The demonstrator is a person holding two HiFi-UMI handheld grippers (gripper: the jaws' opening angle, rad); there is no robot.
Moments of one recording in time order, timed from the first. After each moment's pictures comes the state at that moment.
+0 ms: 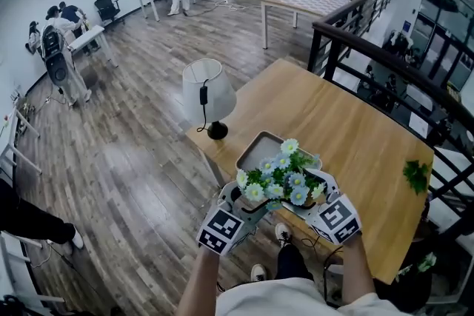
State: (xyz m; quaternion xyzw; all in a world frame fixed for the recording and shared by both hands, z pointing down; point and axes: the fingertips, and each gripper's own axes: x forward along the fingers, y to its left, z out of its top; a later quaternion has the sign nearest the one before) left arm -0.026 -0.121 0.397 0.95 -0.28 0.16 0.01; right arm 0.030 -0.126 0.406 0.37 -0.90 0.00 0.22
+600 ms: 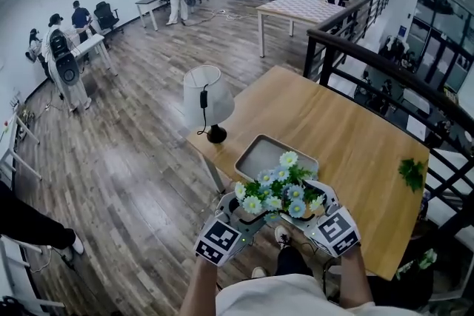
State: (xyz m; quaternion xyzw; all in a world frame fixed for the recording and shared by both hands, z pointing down) left arm -0.031 -0.069 0.384 0.95 -0.27 0.16 0.00; right arm 0.026 -0.073 0.392 0.39 -0.90 0.00 0.22
